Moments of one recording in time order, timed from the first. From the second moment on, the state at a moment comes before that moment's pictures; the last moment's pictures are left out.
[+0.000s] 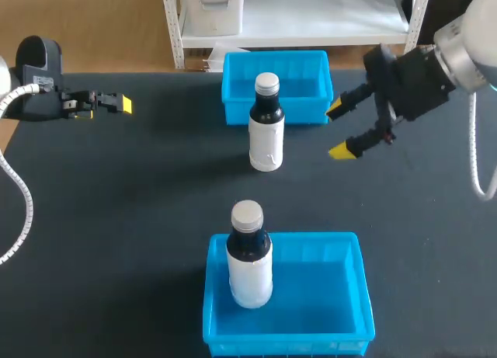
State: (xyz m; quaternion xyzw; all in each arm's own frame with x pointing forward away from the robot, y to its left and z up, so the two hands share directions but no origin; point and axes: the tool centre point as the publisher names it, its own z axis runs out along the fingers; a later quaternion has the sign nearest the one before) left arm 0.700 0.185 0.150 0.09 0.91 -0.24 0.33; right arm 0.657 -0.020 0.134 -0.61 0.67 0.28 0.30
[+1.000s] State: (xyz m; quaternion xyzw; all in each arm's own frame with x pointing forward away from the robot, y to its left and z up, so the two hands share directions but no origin) left arm 0.700 0.185 0.150 0.09 0.91 -0.24 0.33; right arm 0.742 0.053 0.127 -0.60 0.64 0.35 0.33
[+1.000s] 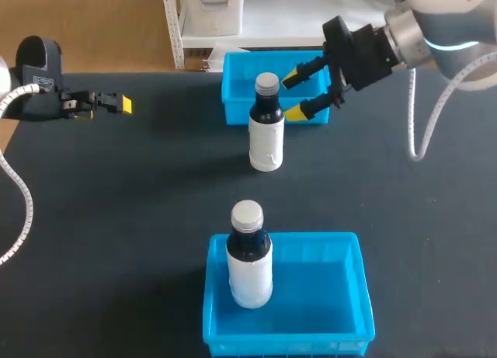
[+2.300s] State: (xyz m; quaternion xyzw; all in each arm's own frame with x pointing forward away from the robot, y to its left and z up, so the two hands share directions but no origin) left arm 0.700 0.185 0.150 0.09 0.91 -0.24 0.33; right arm 0.751 0.093 0.119 -0.61 0.63 0.35 0.31
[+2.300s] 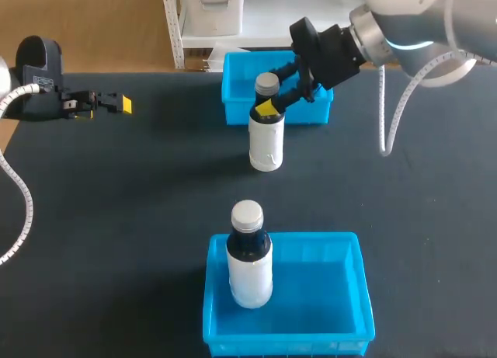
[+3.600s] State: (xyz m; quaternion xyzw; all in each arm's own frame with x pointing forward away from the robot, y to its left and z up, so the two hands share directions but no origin) left arm 0.700 0.185 0.150 0.09 0.91 -0.24 0.33; right arm 0.746 0.040 0.194 -0.62 0.63 0.33 0.33
